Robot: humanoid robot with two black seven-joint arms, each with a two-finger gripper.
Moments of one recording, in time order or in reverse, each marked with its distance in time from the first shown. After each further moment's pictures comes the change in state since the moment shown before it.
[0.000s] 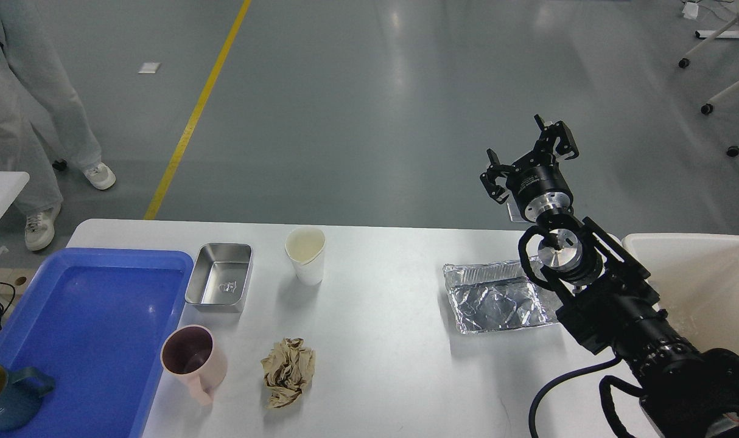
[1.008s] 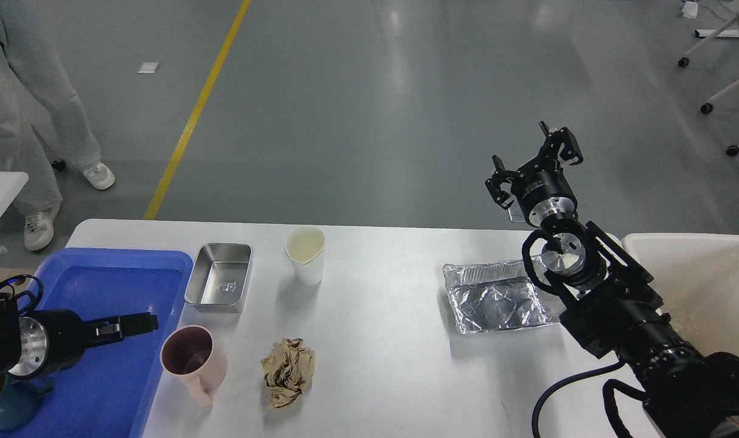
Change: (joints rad) left arm 0.143 -0.655 0.172 0.135 0.241 0.351 0.388; right arm -0.014 -0.009 0.000 -0.003 -0.001 -0.014 0.000
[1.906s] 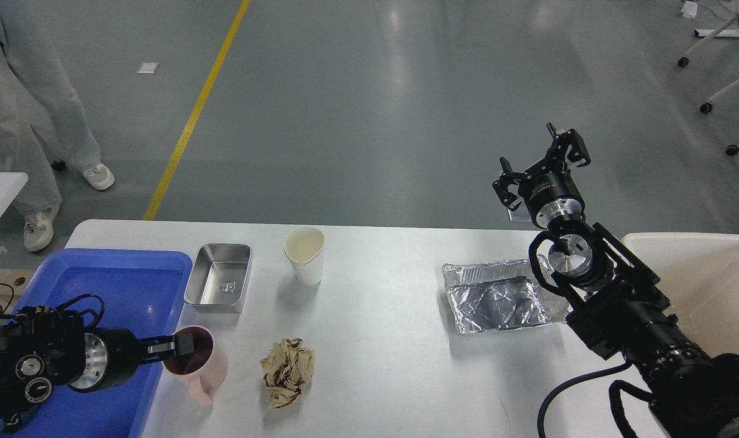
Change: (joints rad) left arm 0.045 -0.184 0.002 0.052 0.019 0.018 0.084; right arm -0.006 -0.019 -0.003 -0.003 0.000 0.000 0.000
